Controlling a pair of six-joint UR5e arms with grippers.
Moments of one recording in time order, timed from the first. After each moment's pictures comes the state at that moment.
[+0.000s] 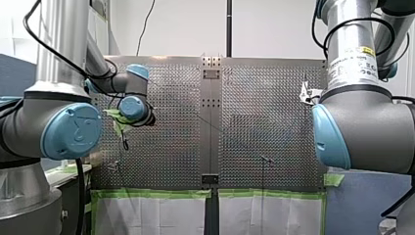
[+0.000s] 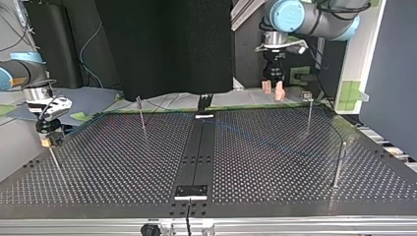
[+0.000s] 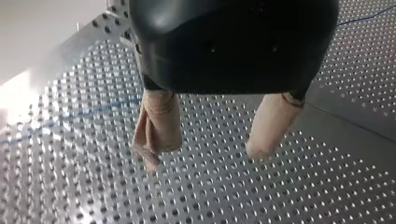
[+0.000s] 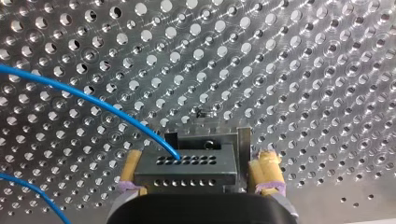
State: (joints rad) left arm -0.25 -1.65 -2.25 -2.50 -1.85 -2.06; right arm 1.50 -1.05 1.45 -0.42 1.13 1.71
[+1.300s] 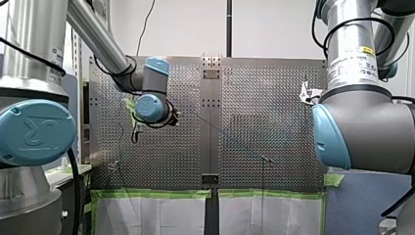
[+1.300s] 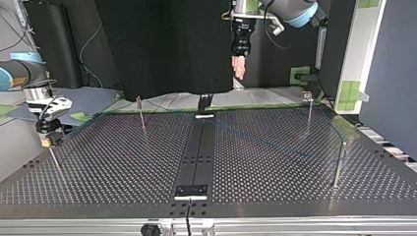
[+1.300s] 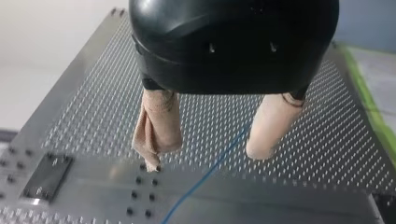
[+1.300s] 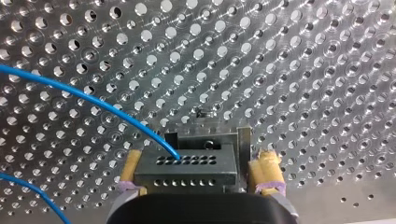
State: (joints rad) left arm -0.63 -1.65 -2.25 -2.49 -2.06 -1.68; right arm 1.50 -1.05 1.45 -0.42 1.13 1.71
